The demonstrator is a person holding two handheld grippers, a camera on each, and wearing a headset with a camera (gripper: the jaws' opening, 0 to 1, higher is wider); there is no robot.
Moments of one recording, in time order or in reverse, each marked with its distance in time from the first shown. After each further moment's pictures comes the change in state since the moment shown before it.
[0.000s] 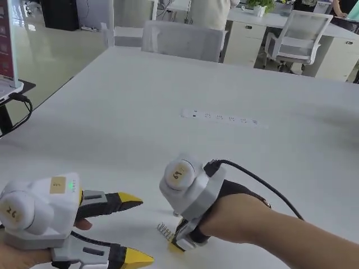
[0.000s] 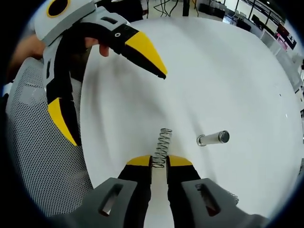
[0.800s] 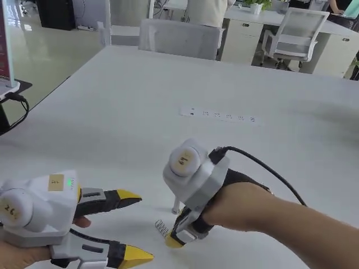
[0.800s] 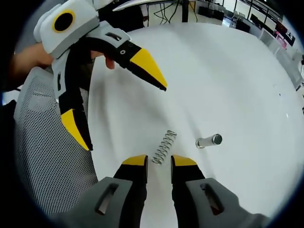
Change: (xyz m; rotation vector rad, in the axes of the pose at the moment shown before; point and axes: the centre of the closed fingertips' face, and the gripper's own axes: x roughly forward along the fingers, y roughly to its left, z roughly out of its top) left arm 0.002 -0.004 0.005 0.004 0.000 -0.002; right arm -0.012 0.001 0.011 0.048 -0.059 0.041
